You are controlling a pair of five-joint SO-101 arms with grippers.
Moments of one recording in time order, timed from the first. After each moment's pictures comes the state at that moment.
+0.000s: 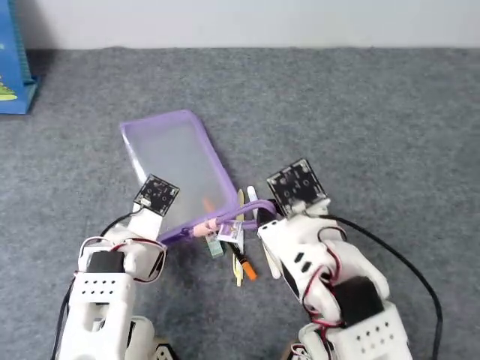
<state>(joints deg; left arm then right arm) -4.7 -50.3 78.0 52.7 -20.3 -25.3 -74.0 57.7 59.6 7.3</state>
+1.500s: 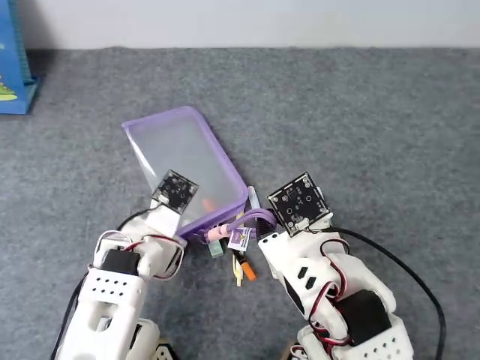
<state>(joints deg) 5.1 -50.2 76.6 46.5 -14.6 -28.0 -78.9 57.7 64.5 7.1</state>
